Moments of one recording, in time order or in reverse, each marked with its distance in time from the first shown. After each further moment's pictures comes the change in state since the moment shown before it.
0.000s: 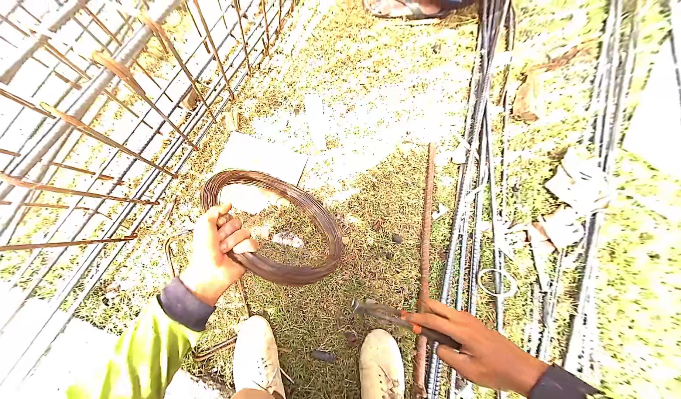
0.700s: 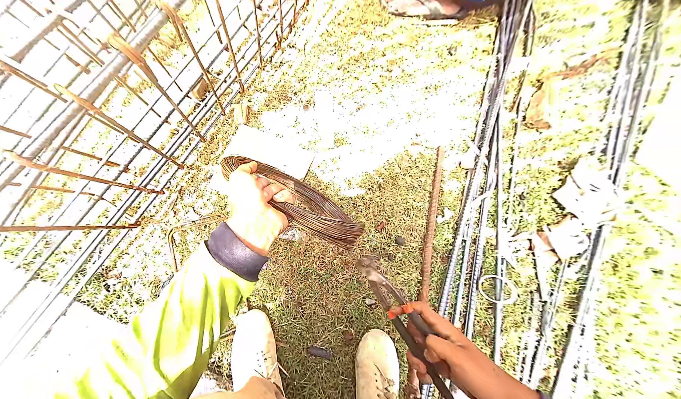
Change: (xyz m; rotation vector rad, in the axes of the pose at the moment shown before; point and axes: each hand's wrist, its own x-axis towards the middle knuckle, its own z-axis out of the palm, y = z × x) left_hand 0.008 -0.021 0.094 -0.049 0.231 0.192; right_hand 0.016 -0.060 0.011 1.000 -0.015 0.521
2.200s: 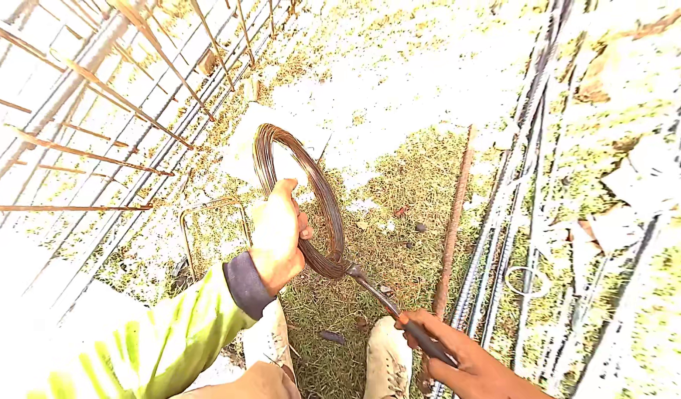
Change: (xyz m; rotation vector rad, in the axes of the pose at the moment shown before) left_hand -0.024 -0.022 -0.048 0.469 -0.016 -0.016; right_hand -0.002 0.000 0.012 -0.448 -0.160 -0.098
